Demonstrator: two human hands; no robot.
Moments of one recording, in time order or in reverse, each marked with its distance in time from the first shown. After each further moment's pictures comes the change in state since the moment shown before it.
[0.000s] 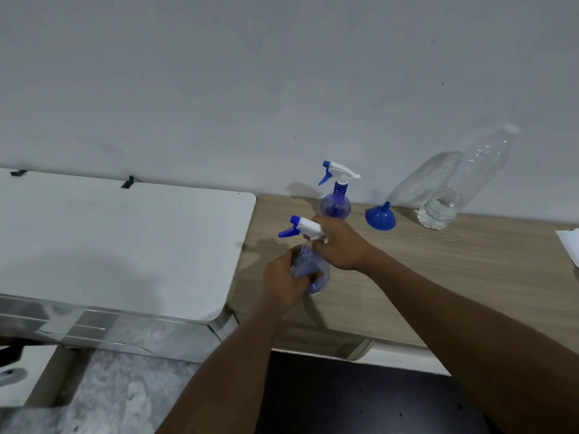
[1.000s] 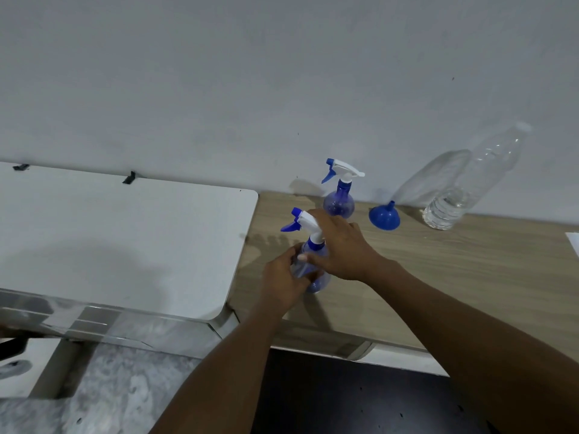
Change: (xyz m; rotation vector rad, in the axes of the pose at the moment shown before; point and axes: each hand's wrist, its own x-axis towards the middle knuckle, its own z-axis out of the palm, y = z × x) left_hand 0.001 -0.011 0.005 -0.071 0.109 0.051; right_hand -0.004 0.013 0.010 -0.287 0.108 -0.155
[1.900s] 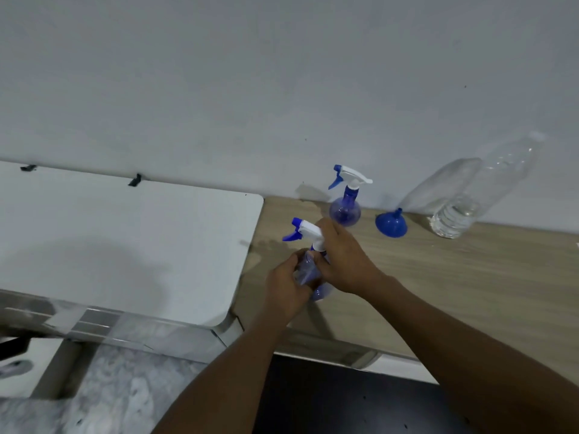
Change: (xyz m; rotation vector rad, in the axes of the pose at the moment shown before) left_hand -0.003 0.001 -0.004 -0.104 0.051 0.038; right_hand 0.002 -0.008 0.011 0.061 0.085 -0.008
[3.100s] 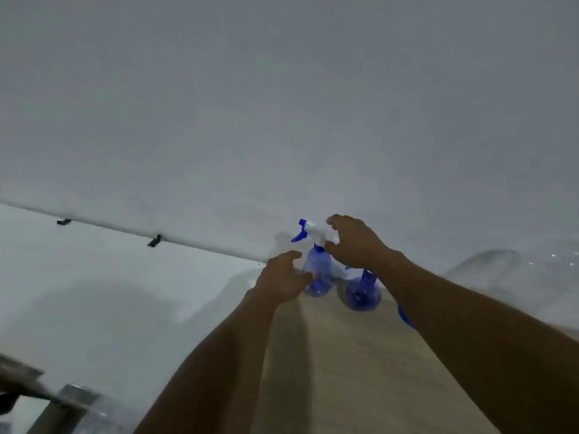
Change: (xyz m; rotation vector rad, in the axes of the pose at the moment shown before) left_hand 0.137 0.100 -0.068 0.359 -0.016 -0.047; right_hand 0.183 0.030 -0.073 -0.124 -0.081 0.138
